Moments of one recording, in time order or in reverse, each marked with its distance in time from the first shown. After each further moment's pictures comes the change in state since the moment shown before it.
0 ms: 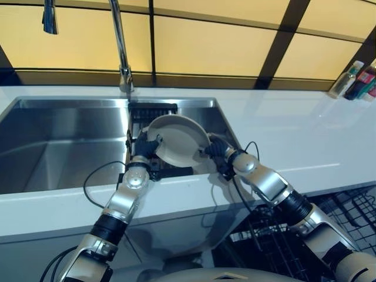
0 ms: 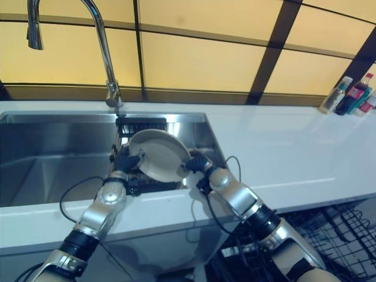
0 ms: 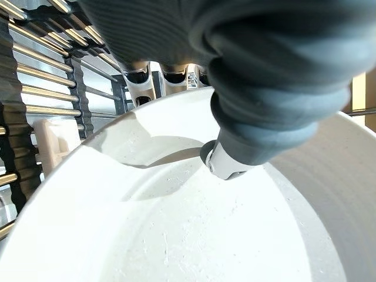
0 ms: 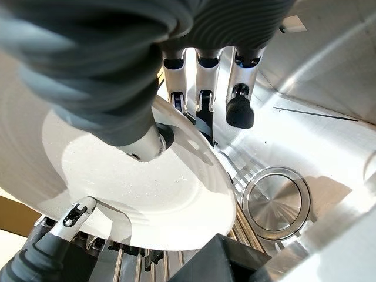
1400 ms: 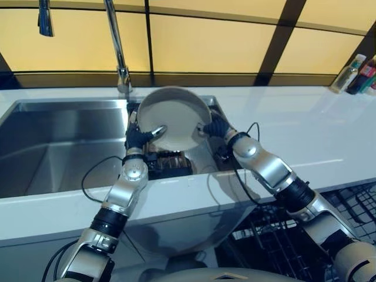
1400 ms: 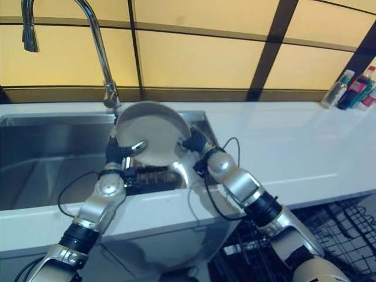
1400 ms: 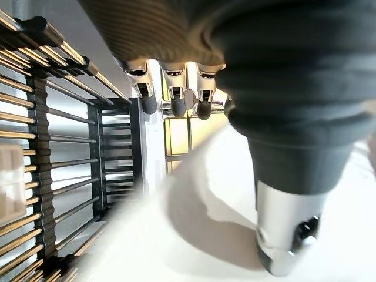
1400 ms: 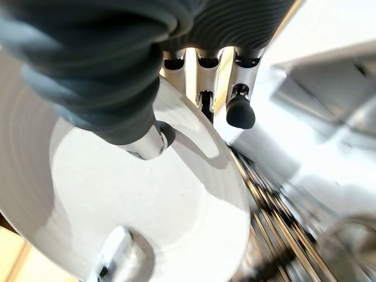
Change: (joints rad) left arm -0.049 -0.006 0.039 -0.025 -0.056 0.007 0.133; right arm -0.117 -0.035 -0.081 -0.048 0.021 -0.061 -0.101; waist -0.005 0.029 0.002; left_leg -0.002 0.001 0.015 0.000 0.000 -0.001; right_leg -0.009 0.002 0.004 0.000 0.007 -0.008
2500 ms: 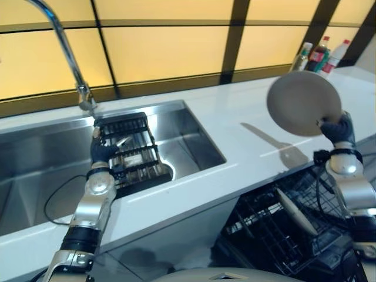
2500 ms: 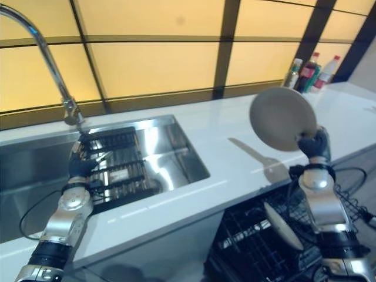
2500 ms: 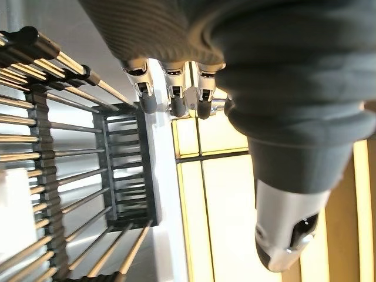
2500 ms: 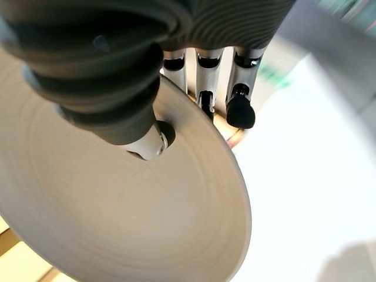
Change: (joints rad) left arm 0.199 0.124 0.265 0.014 -0.022 -0.015 -0.113; right arm 0.537 -0.254 -0.656 0.027 -0.157 -0.132 -0.261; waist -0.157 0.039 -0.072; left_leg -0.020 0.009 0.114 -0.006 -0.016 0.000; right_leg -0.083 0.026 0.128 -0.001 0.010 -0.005
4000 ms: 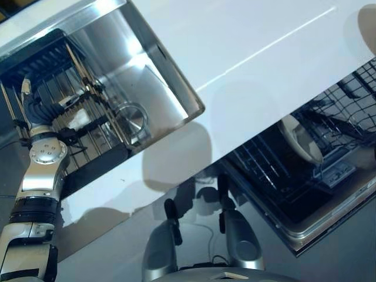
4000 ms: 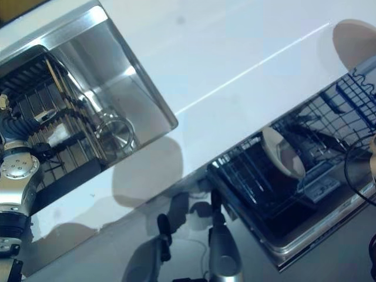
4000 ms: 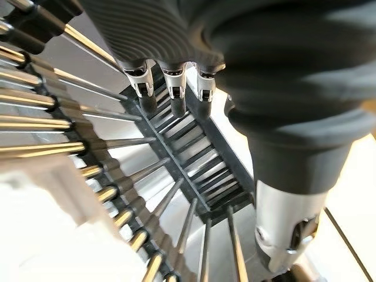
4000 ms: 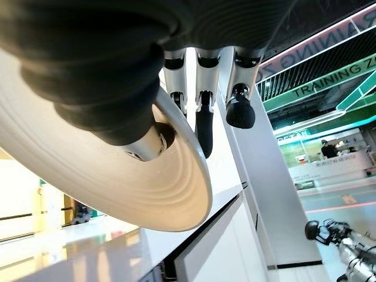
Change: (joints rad) left arm -0.225 0.306 0.050 0.107 -0.064 -0.057 0.100; right arm -0.376 -0.440 0.089 0.391 -0.224 -0.022 -0.298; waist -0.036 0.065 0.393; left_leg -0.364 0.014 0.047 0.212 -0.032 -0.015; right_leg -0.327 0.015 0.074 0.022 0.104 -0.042
